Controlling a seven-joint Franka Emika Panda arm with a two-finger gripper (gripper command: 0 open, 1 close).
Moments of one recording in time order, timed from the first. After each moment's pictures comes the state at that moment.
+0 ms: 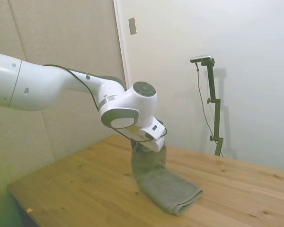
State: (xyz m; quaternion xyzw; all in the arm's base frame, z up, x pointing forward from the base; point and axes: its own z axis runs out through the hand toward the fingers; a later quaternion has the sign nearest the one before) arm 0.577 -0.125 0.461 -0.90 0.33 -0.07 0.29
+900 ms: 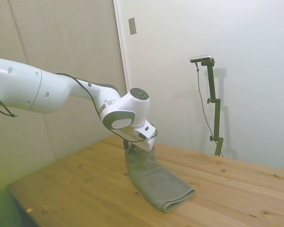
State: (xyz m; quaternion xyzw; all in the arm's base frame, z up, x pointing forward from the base) arm 0.612 -0.064 0.434 -0.91 0.30 -0.04 0.28
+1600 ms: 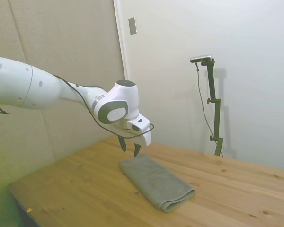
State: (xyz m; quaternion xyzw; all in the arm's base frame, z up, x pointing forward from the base) arm 0.590 -0.052 0.460 -0.91 0.39 -0.06 0.09
